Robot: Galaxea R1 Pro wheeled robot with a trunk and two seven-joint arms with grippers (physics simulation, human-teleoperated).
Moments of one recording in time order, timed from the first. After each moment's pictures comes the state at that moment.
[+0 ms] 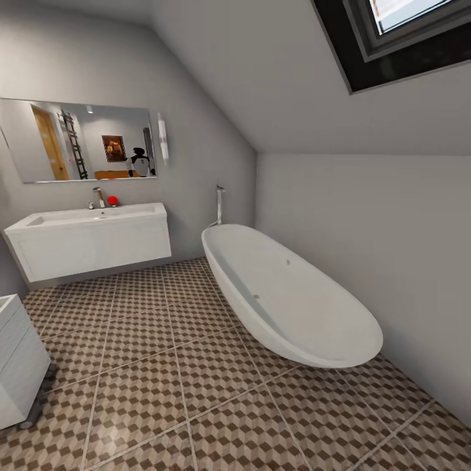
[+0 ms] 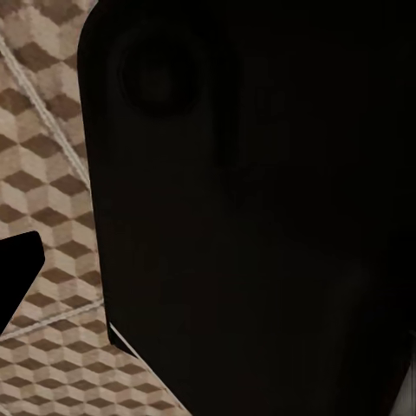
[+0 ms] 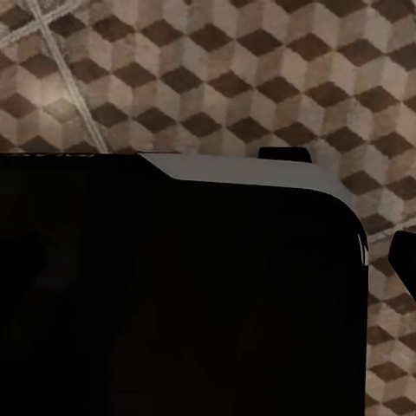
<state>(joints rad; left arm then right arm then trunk) -0.01 -0.02 0.00 0.01 0.00 0.00 -0.01 -0.02 0.06 0.00 -0.05 -0.01 -0.23 0.00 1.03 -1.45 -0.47</state>
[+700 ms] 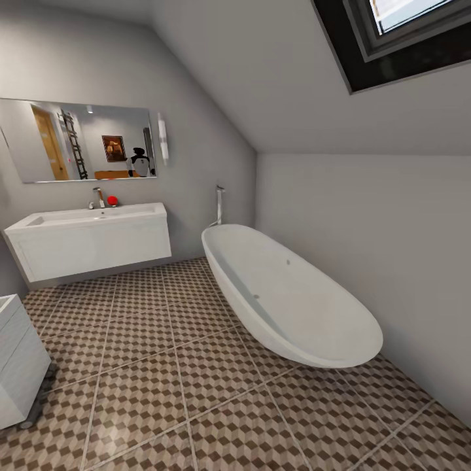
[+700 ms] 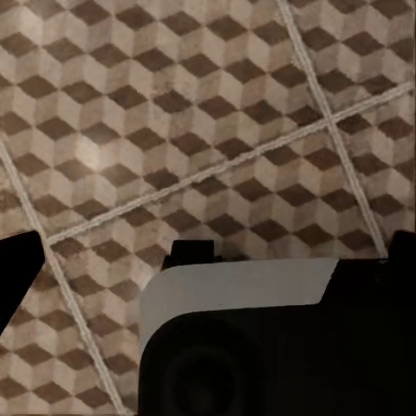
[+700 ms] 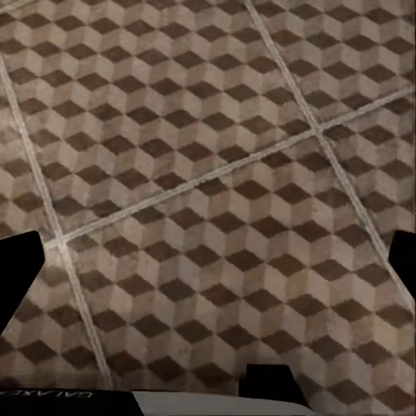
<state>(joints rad) -0.01 0.00 0.01 -0.25 0.00 -0.17 0.00 -0.02 0.05 0.01 -0.34 0.00 -0.33 0.00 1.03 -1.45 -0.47</state>
